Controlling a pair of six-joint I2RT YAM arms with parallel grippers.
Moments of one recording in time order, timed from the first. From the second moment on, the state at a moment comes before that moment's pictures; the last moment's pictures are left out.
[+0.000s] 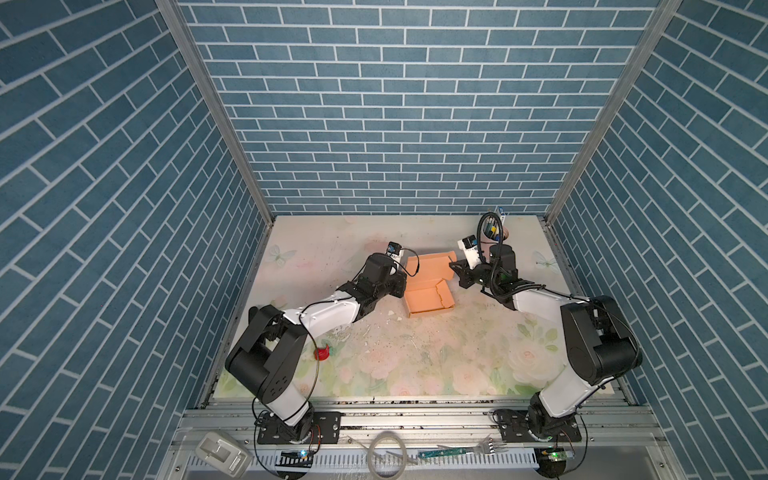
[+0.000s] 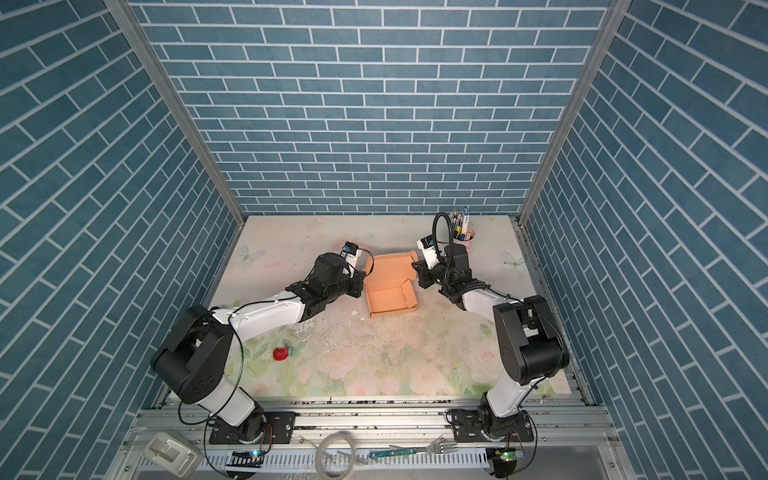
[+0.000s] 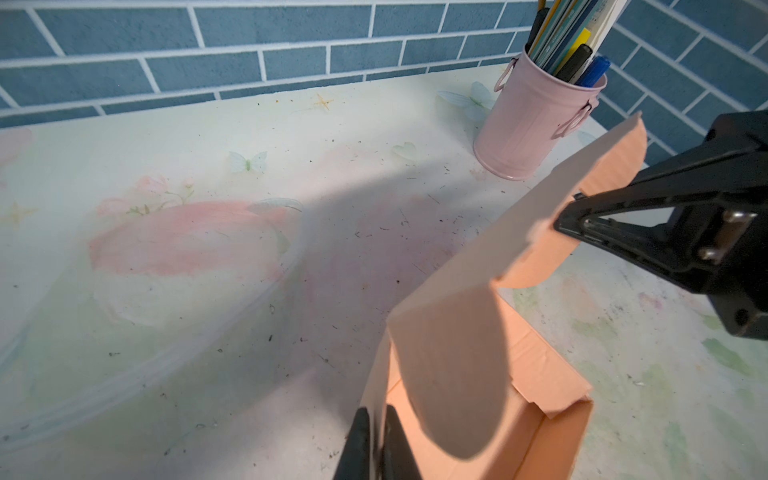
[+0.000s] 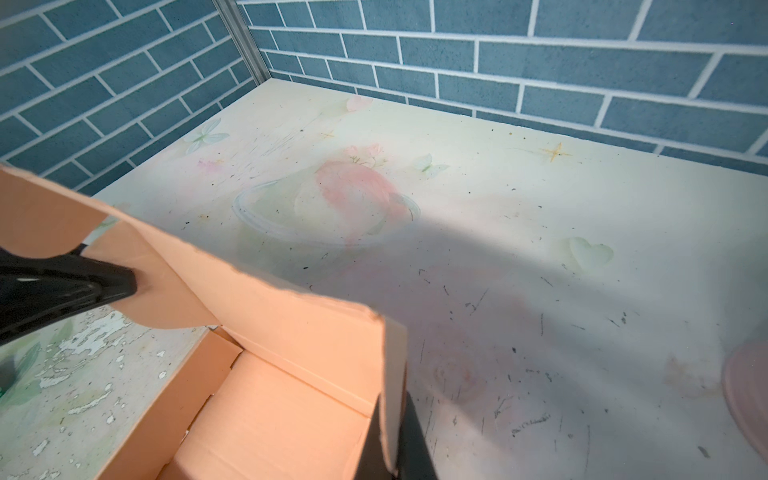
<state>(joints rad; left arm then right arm) -0.61 1.62 0.95 0.12 0.00 -0.22 0.32 1.66 0.86 0.32 -0.48 -0.03</state>
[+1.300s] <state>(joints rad) -0.51 1.09 0.81 -0.88 -0.33 -0.99 0.47 1.40 0.67 0.23 -0.09 0.10</state>
